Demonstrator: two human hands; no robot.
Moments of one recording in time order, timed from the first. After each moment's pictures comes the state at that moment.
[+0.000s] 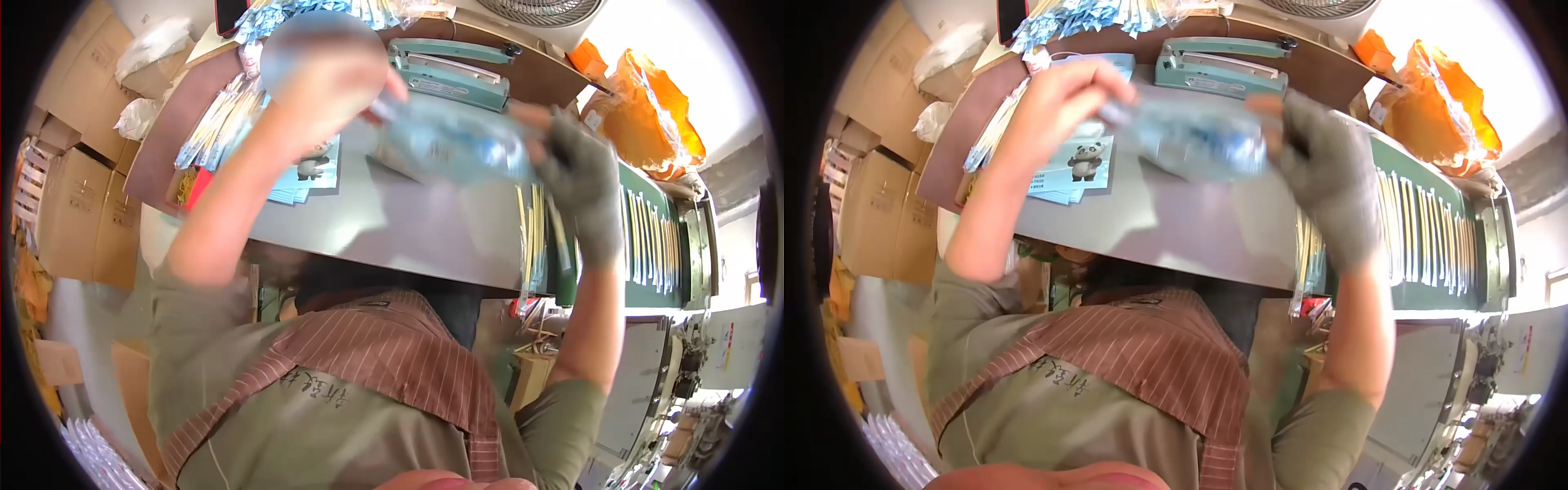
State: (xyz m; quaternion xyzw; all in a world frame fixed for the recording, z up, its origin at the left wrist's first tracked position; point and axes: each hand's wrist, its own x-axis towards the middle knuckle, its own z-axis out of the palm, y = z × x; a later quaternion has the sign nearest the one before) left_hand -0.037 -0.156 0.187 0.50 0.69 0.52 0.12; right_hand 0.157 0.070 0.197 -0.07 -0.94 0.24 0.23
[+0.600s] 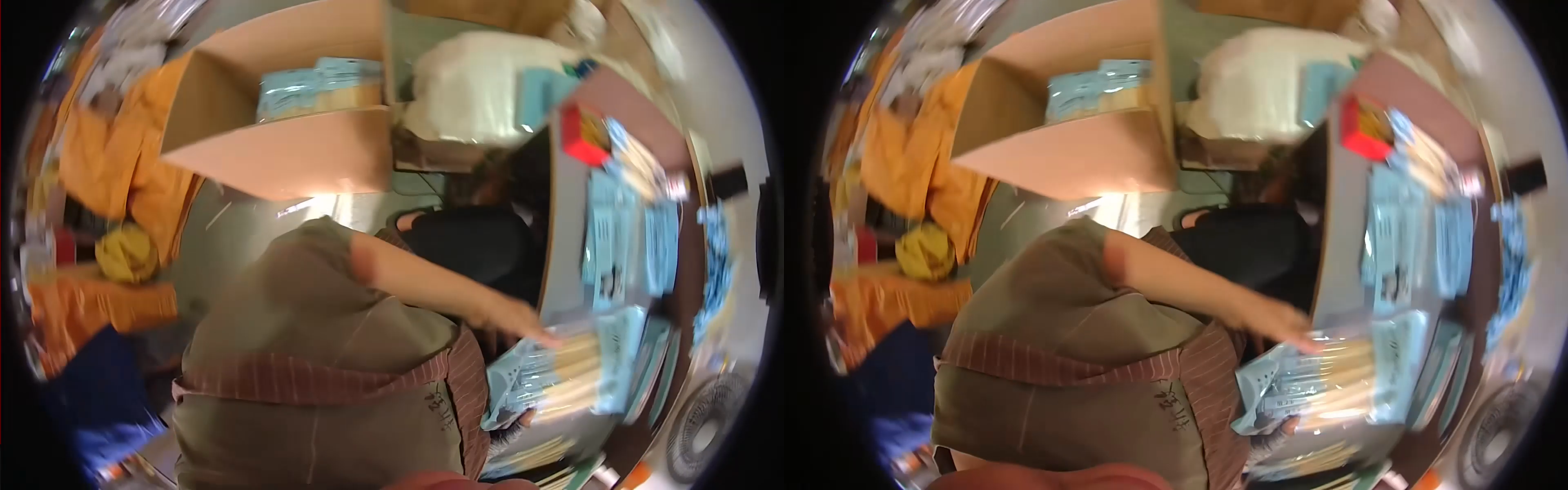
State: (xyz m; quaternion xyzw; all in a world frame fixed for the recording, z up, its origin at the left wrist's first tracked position) left_hand 0.124 -0.255 -0.008 0.04 0.46 0.80 0.40; right_hand 0.215 -0.046 0.021 -0.35 -0.55 0.76 -0.01
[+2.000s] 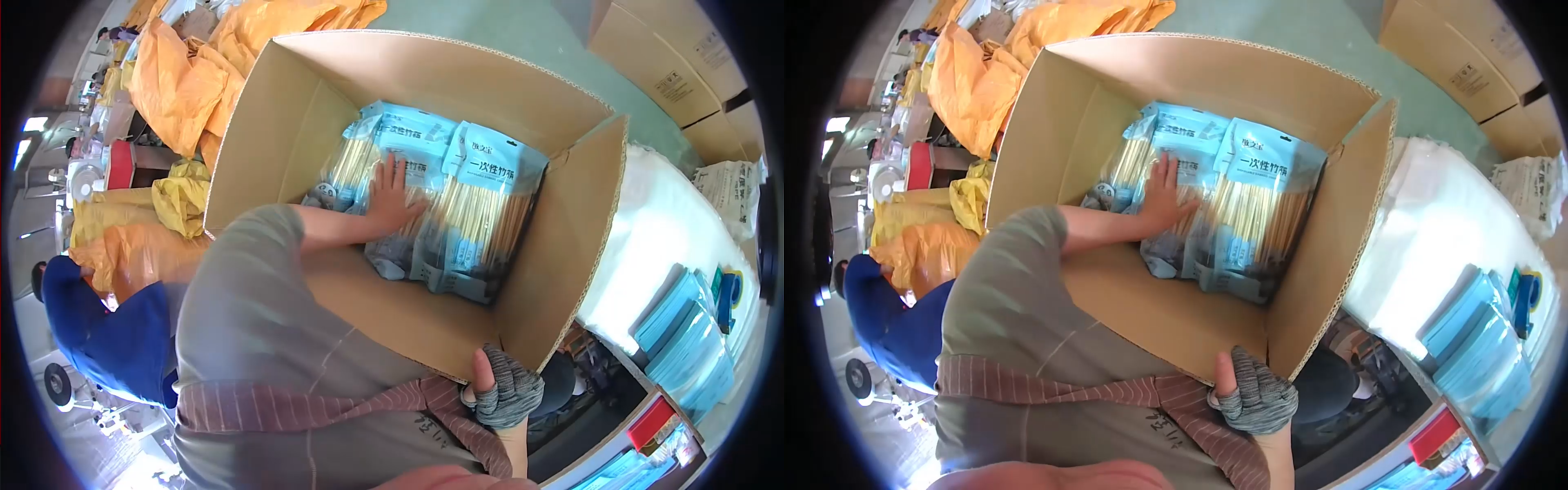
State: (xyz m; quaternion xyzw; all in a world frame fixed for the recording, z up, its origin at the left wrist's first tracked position) left_hand 0.326 -0.791 -0.305 -0.58 0.80 0.10 -0.06; right_hand 0.064 -0.550 -0.054 0.78 -0.56 0.26 -0.10
